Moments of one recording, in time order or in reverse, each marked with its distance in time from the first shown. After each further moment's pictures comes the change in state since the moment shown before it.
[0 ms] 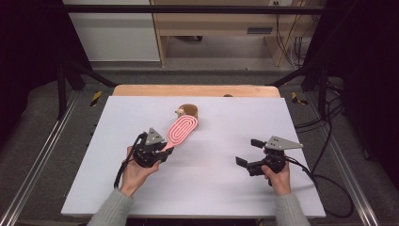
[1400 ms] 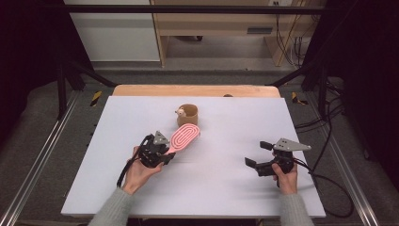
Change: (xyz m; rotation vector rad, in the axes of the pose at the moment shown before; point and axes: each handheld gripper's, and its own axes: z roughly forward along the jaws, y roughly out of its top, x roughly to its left) left arm 0.004 -0.010 0.028 0.126 -0.038 0.020; right arm -0.025 -0.019 -0.016 0.031 -0.050 0.025
